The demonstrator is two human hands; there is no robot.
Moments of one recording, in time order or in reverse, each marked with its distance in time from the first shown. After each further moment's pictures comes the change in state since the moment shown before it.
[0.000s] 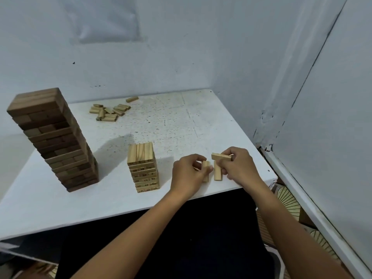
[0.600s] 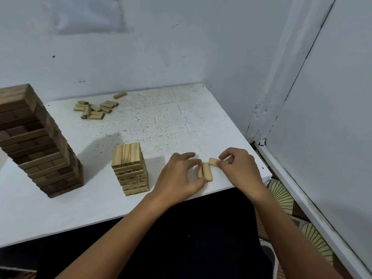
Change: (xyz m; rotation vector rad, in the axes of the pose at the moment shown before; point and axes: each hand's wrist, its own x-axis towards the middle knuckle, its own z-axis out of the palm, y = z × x) left_hand -0.001 -0.009 -0.014 0.383 -0.217 0.305; right_hand -0.006 0.009 -0.015 -0.262 0.050 -0.037
